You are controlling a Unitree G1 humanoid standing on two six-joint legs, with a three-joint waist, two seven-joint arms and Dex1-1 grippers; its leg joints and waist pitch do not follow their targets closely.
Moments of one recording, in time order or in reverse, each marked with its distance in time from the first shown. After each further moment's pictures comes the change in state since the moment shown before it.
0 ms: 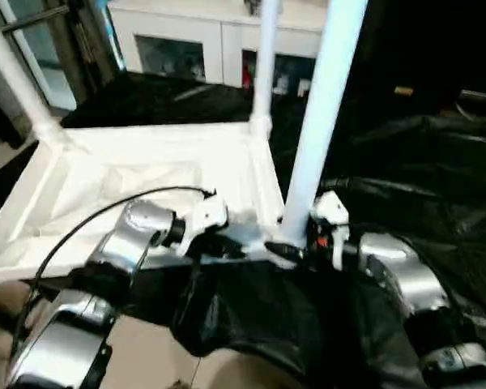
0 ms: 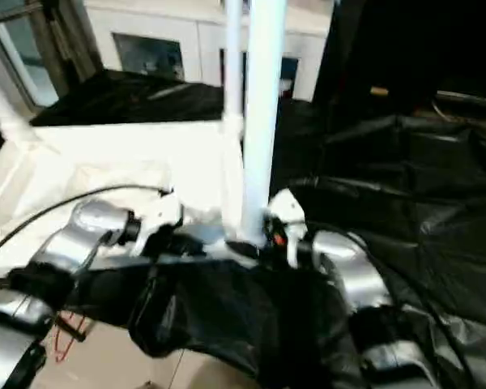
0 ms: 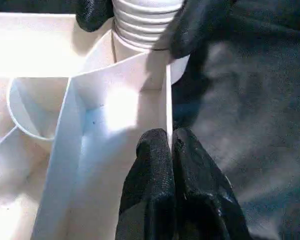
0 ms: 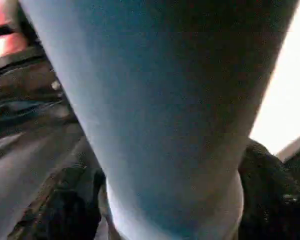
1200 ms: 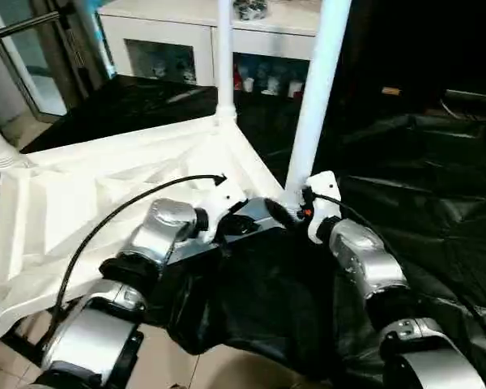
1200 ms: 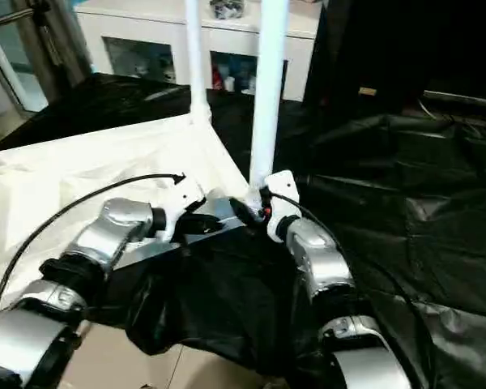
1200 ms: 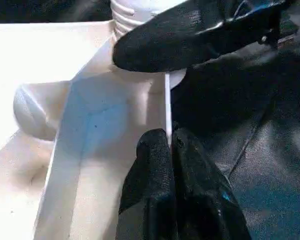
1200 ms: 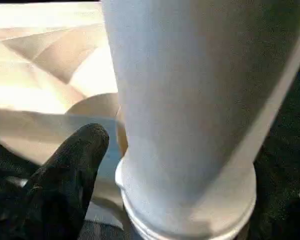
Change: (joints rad) left arm -0.077 -0.149 0.059 0.122 0.043 0.096 0.348; right arm -0.146 0.187 -0.149 0.284 -0.082 -0.105 -0.479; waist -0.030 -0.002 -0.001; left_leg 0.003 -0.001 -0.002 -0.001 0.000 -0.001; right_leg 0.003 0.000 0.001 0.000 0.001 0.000
